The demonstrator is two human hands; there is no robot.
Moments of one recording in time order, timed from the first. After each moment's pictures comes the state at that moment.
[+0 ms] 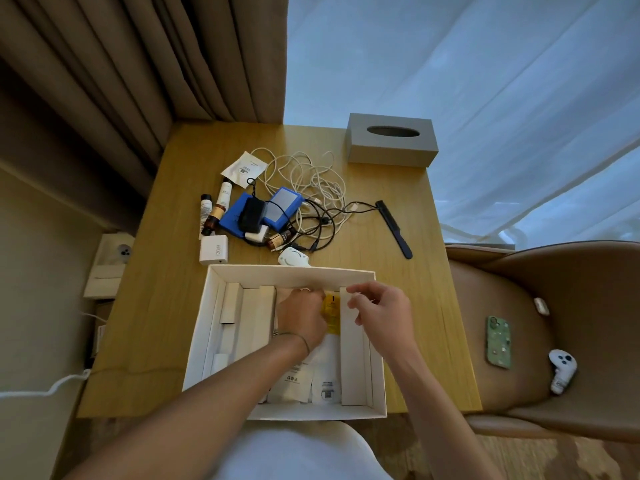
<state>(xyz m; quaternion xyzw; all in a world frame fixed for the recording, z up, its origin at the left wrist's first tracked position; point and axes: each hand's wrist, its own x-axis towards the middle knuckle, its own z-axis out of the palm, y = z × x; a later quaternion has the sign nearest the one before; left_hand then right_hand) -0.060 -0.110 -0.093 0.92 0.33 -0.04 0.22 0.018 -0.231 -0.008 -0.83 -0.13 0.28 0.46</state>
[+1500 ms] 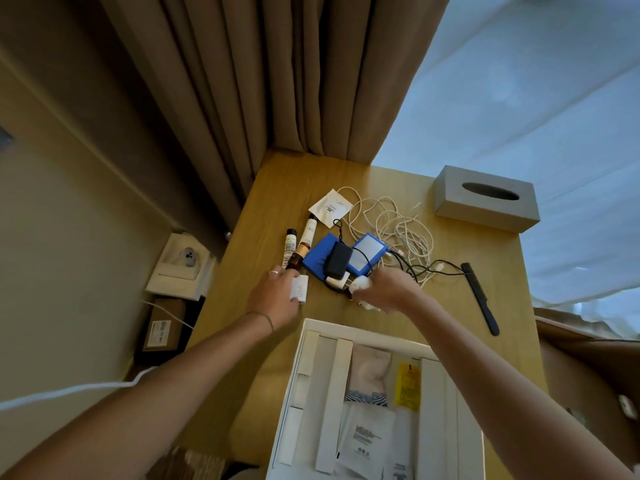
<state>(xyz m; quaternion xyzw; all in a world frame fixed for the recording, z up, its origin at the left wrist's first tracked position) -0.134 0.118 -0.087 0.86 0.43 -0.04 0.27 0.079 0.001 -0.045 -0.86 -0.40 0.33 -0.04</state>
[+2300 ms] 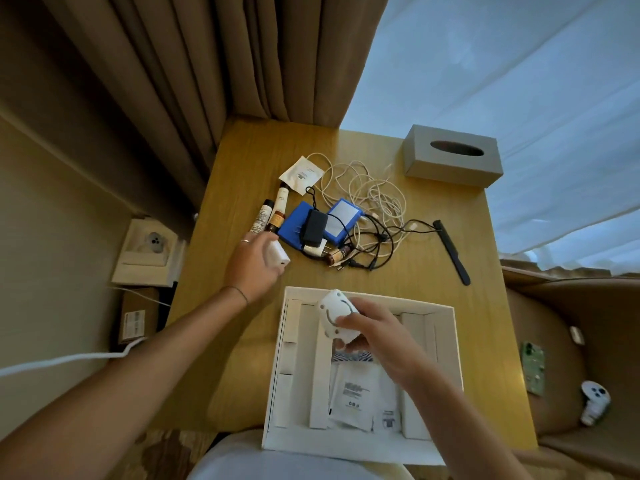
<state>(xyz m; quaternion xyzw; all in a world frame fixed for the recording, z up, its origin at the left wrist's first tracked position) -0.137 0.123 -0.102 0.82 0.41 0.10 0.38 -0.034 -0.115 0.004 -0.69 -0.10 0.57 0.44</state>
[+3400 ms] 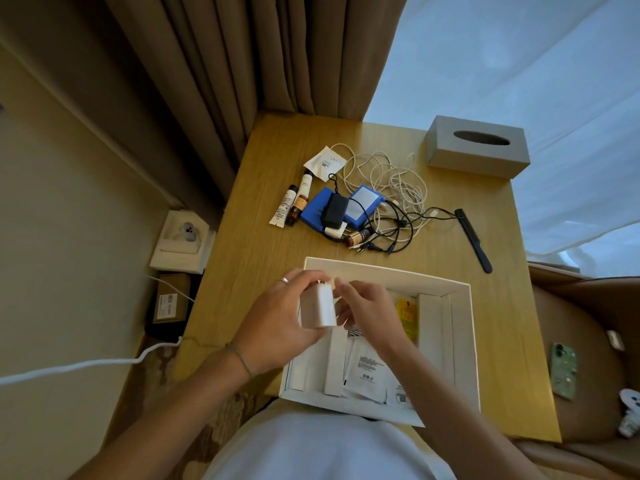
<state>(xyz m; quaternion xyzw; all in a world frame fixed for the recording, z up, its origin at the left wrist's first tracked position) -0.223 -0.001 0.004 0.87 0.26 0.10 0.42 -0.072 -0.111 -0.029 -0.75 -0.22 0.43 0.45</state>
